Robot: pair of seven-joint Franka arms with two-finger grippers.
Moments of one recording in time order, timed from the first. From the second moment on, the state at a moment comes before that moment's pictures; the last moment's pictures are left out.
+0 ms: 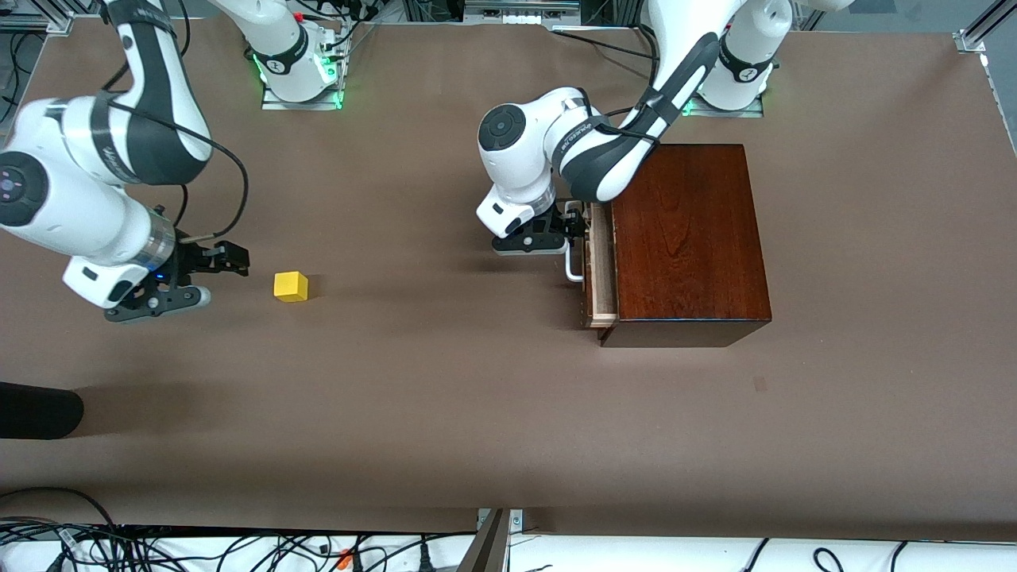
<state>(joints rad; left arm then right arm) -0.56 0.60 -0.31 -1.60 0.39 2.01 -1.00 0.17 0.25 -0.08 -1.78 0.01 1.96 -0.14</state>
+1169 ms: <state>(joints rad) -0.63 0.67 -0.30 -1.49 0.39 2.02 -1.06 0.17 0.32 -0.07 -2.15 0.04 2.46 -0.14</state>
